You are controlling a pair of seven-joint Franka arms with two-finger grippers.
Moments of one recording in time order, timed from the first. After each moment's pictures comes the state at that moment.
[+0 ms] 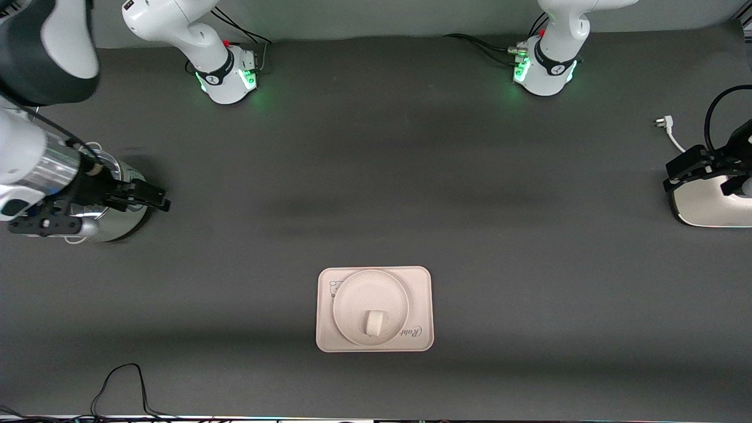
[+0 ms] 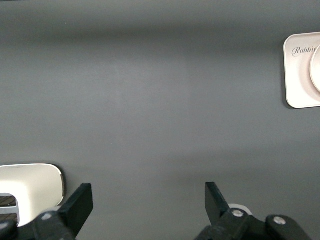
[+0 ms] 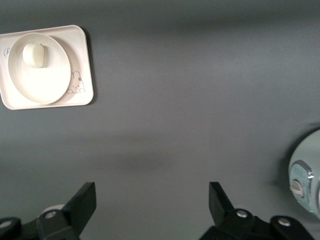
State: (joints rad) left arm 0.06 0.02 -0.03 -1.60 -0.03 1.71 0.09; right arm 0.60 0.16 -0.60 -1.53 0.22 1.62 0.07
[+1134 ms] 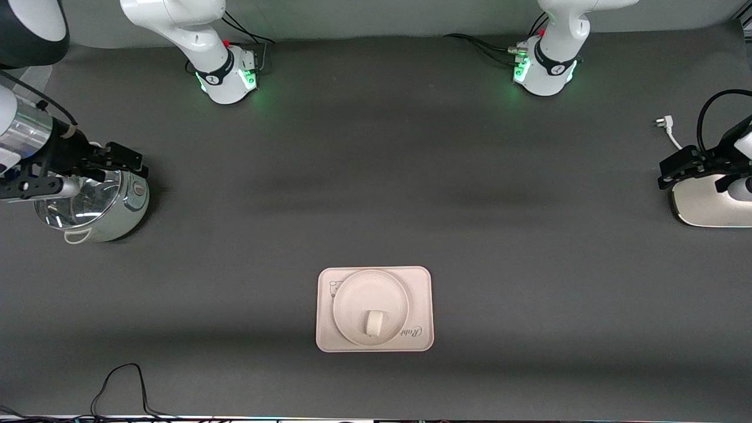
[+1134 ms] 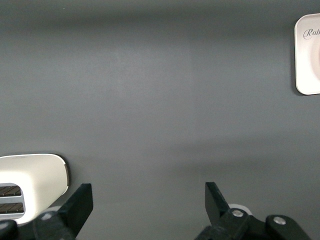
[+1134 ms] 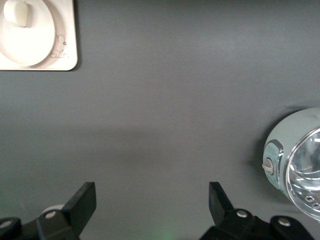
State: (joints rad) left arm 0.05 0.03 -0.03 -1.60 0.00 1.67 0.09; right arm 0.08 -0.03 -0.04 -1.71 0.11 1.61 0.01
